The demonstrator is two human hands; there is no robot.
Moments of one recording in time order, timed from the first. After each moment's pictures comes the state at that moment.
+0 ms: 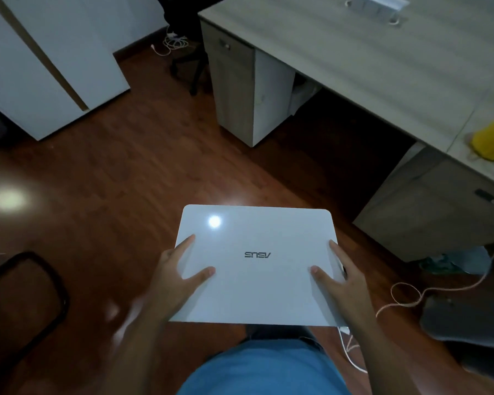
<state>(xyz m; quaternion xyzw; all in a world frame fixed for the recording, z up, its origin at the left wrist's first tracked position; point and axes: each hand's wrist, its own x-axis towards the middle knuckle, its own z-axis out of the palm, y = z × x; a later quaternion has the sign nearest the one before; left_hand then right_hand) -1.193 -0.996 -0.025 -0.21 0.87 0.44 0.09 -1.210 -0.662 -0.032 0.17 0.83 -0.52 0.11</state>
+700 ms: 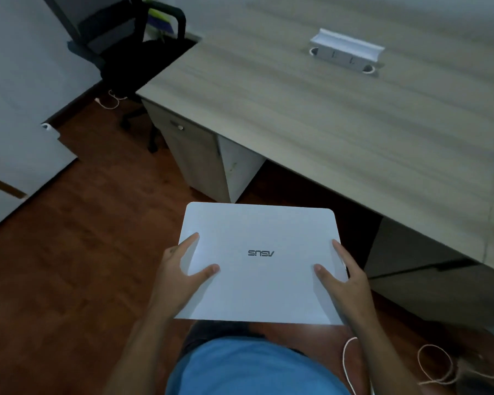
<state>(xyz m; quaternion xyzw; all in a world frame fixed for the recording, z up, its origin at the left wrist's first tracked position) -1.677 -1.002 -0.009 -0.11 0.88 0.45 0.09 -1.626 -0.679 -0.027 0.27 0.77 -0.58 0.03</state>
